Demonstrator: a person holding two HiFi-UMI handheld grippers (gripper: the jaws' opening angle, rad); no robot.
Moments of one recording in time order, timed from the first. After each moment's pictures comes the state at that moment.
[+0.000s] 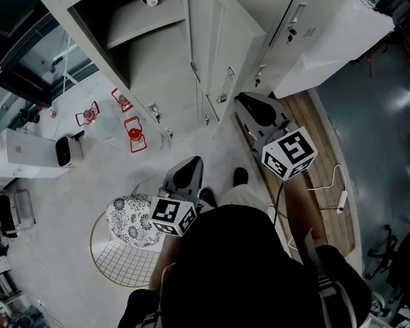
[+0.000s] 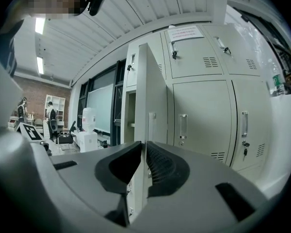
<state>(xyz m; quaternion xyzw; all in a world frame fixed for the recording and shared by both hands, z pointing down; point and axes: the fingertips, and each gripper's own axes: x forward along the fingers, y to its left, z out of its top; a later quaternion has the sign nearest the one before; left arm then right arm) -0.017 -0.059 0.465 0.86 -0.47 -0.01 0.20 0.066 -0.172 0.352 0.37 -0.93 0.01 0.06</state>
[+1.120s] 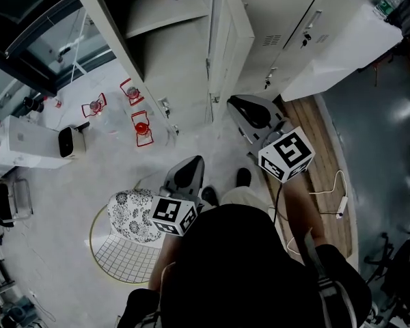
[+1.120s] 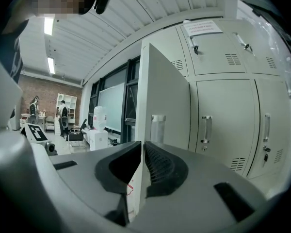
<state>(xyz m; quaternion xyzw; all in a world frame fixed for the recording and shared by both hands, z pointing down) -0.055 -0.047 0.467 0.85 -0.49 -0.01 0.20 0.000 -0.152 0.349 0.31 -0.95 0.00 0.07</state>
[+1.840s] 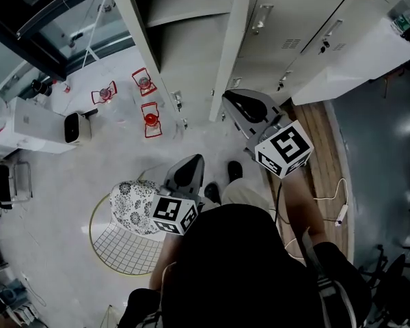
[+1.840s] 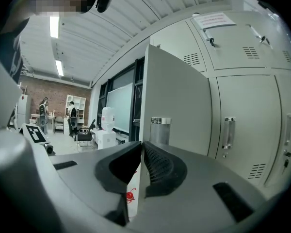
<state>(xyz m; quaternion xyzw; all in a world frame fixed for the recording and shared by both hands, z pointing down) -0.090 -0.039 0.471 0.82 -0.53 -0.01 0.21 -0.056 -0.153 0.345 0.25 -0.96 -0.02 0.08</state>
